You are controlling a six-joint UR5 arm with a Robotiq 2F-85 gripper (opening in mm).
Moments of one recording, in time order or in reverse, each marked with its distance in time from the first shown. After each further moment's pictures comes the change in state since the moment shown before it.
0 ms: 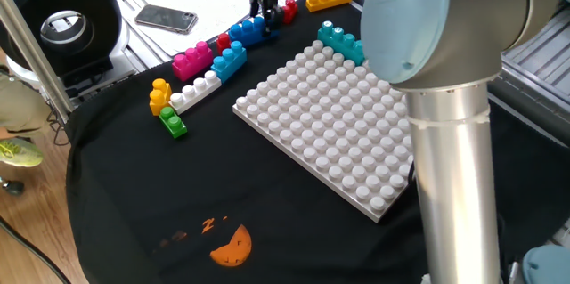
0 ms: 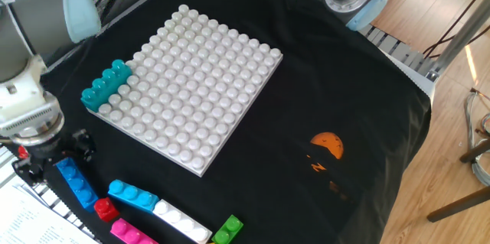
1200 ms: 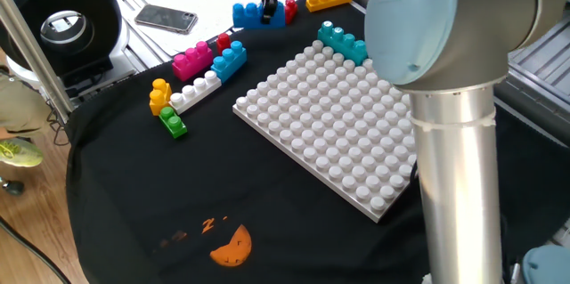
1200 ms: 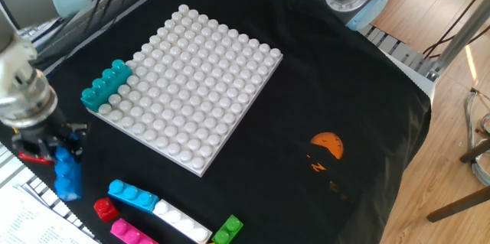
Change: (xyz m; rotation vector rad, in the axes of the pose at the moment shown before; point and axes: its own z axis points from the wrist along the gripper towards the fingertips) arm 0.002 0.019 -0.067 -0.048 0.046 0.586
